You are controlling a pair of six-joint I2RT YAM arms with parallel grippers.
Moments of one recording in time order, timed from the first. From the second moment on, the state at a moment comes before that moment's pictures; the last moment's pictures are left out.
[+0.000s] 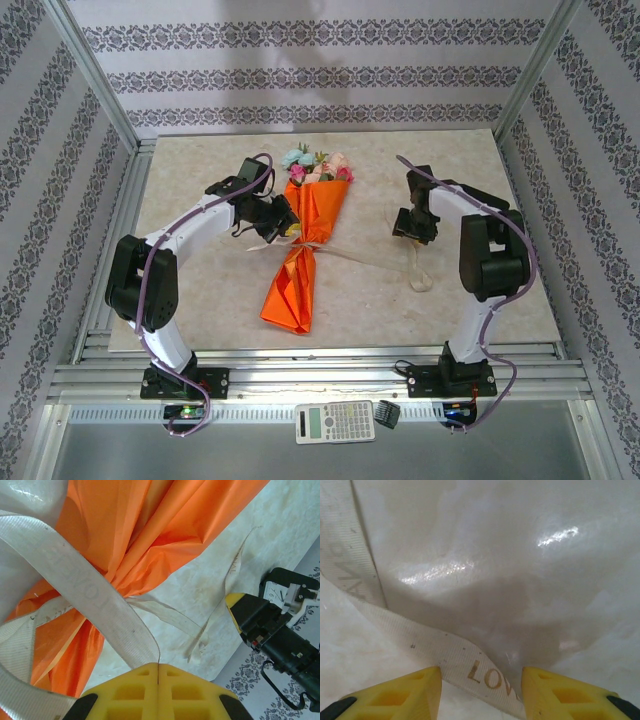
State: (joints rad) left arm -0.36 1.74 1.32 -0.62 0.53 -1.13; right arm 0.11 1.92 1.29 -0.77 -0.07 0.45
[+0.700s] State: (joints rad) left arm -0.36 1.73 1.32 -0.62 0.55 -1.11; right arm 0.14 1.92 1.35 -0.77 -0.05 0.41
